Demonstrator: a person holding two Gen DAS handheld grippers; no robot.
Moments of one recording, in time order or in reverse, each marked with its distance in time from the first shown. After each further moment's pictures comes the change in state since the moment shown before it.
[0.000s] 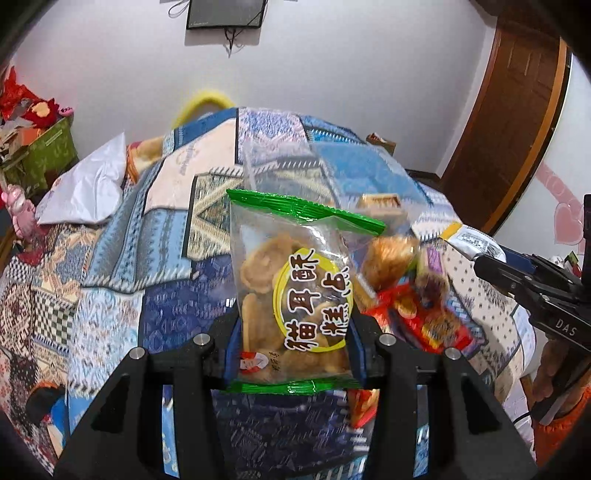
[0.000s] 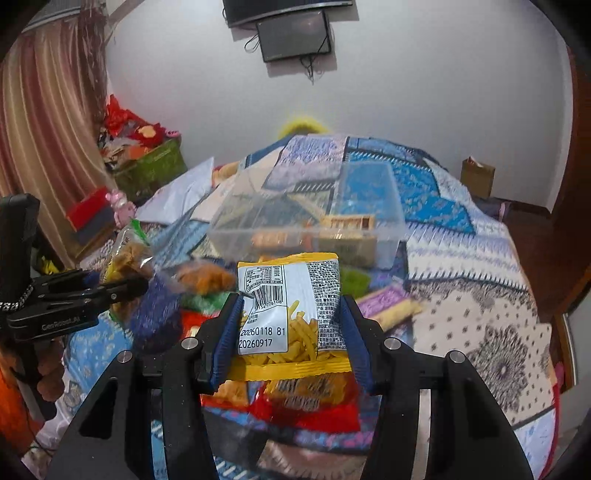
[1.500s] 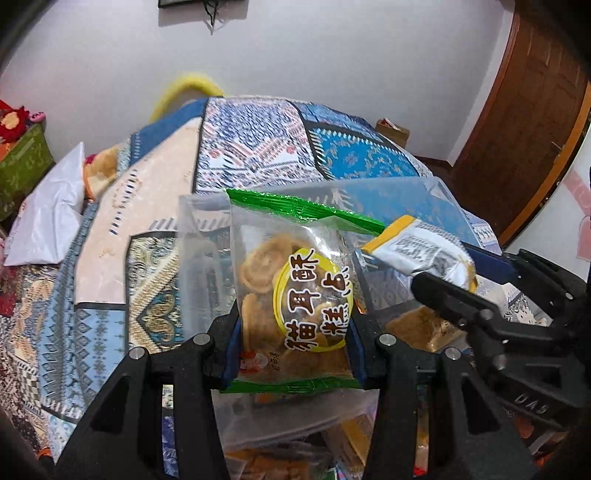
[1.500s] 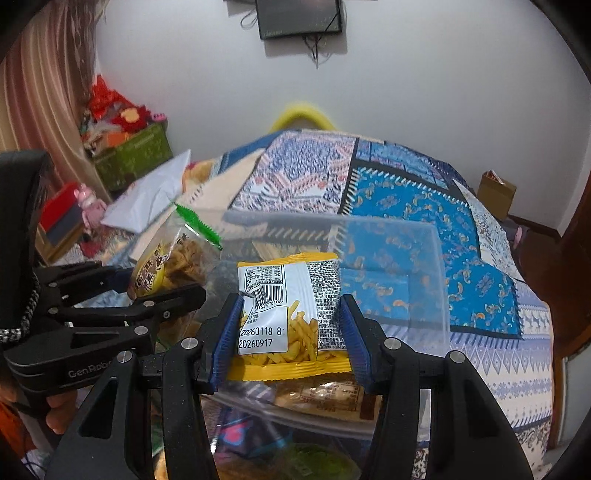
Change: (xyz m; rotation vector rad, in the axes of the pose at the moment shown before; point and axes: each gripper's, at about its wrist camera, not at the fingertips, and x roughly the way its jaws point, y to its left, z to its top) left arm 0.176 -0.002 0.127 0.018 0.112 -0.003; right arm 0.149 -0.024 0.091 -0.087 0.104 -0.015
